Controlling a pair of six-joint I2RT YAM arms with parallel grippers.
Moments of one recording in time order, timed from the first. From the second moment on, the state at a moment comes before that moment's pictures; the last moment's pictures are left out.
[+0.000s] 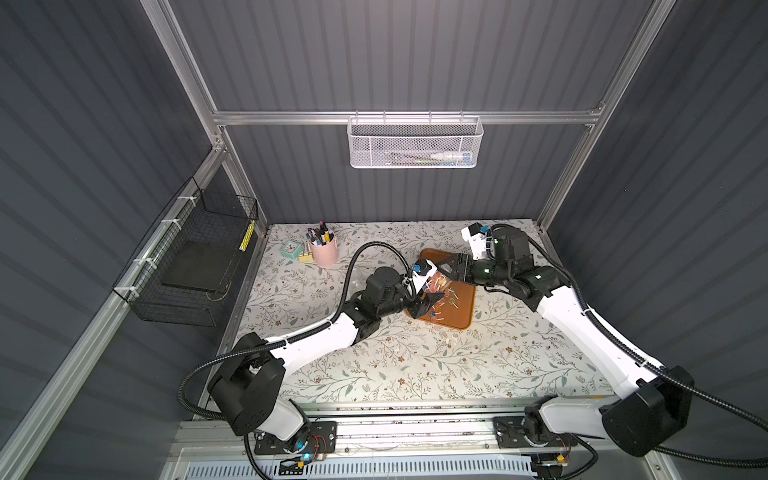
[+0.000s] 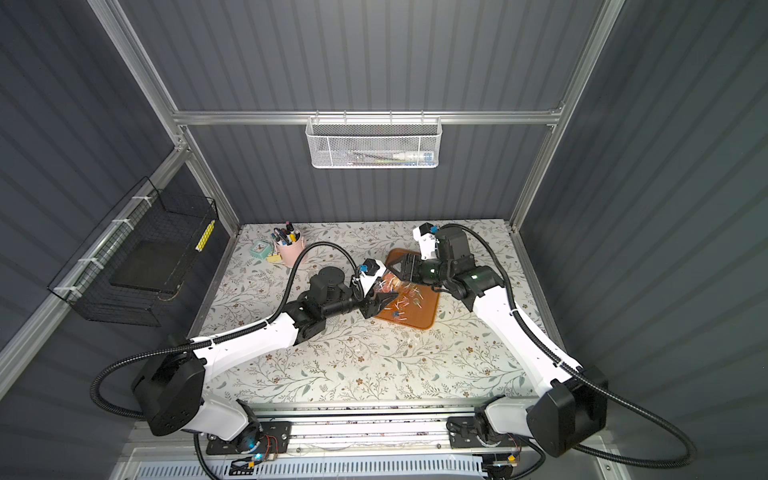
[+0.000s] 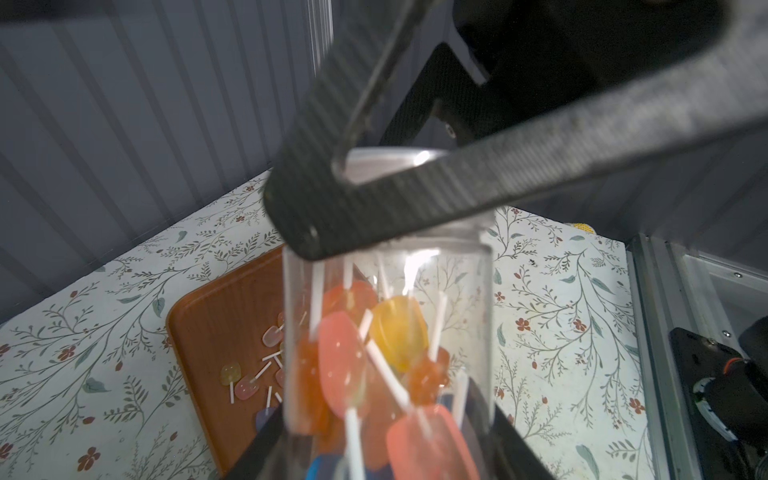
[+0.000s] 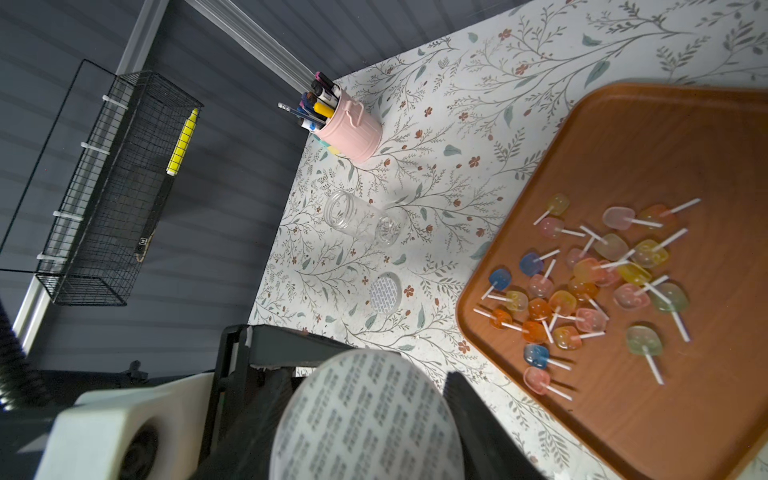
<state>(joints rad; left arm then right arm) -0.82 1.50 0.95 0.28 0.29 0.05 0.41 1.31 1.21 -0.48 -0.47 0.56</state>
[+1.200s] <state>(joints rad) -0.79 1.48 0.95 0.35 0.47 -0.01 0.39 1.24 1.29 -0.55 -0.52 0.34</state>
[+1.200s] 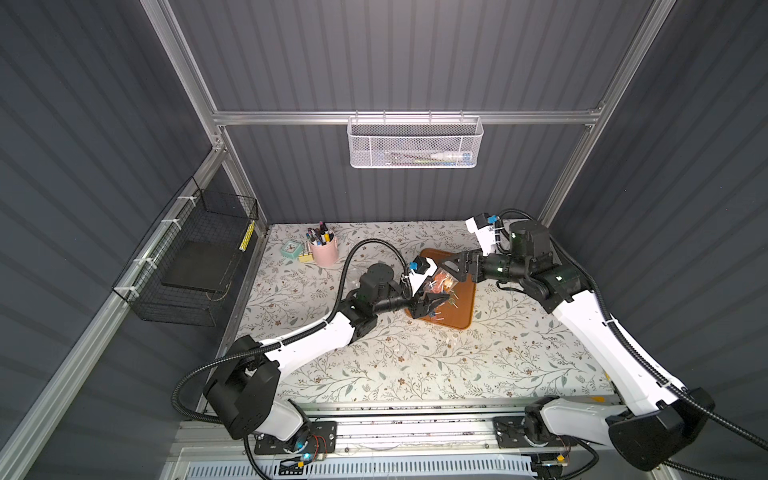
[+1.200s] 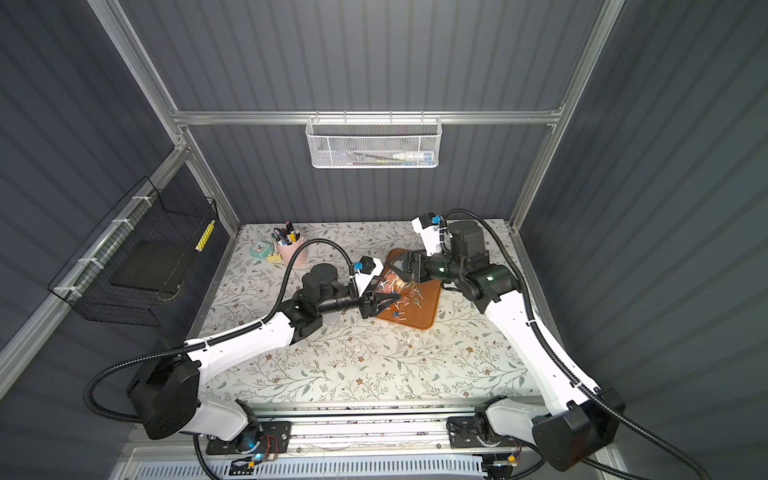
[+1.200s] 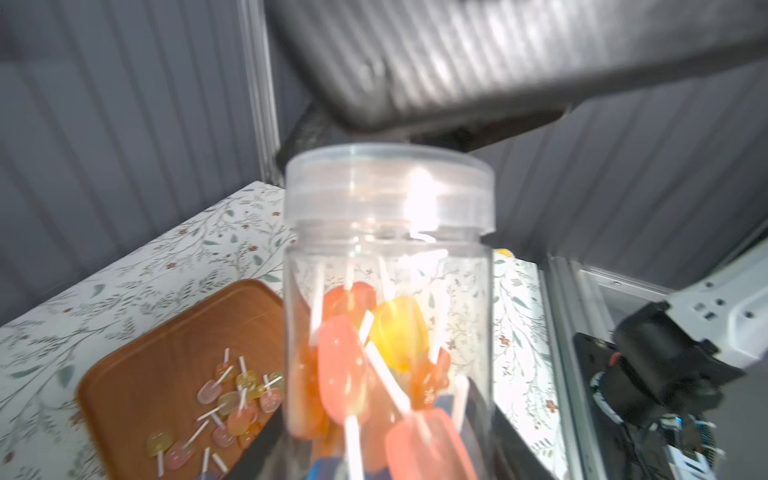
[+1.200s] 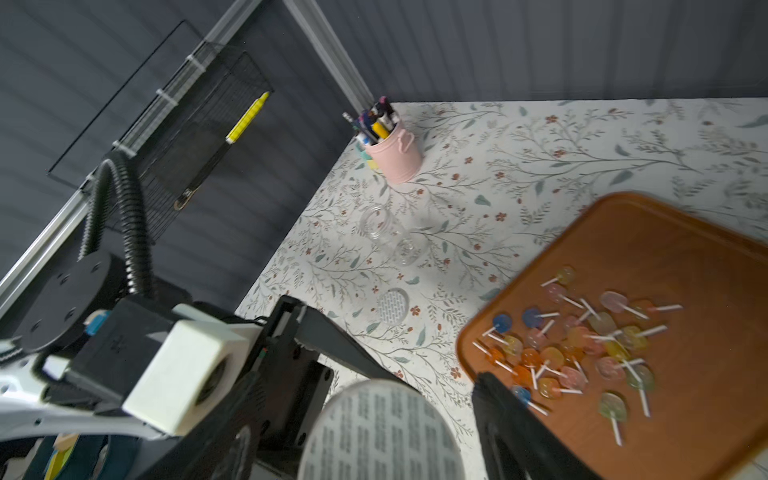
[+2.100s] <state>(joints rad) -0.83 1.47 0.92 0.35 0.25 0.05 0.43 1.31 1.28 -0.55 -0.42 0.57</state>
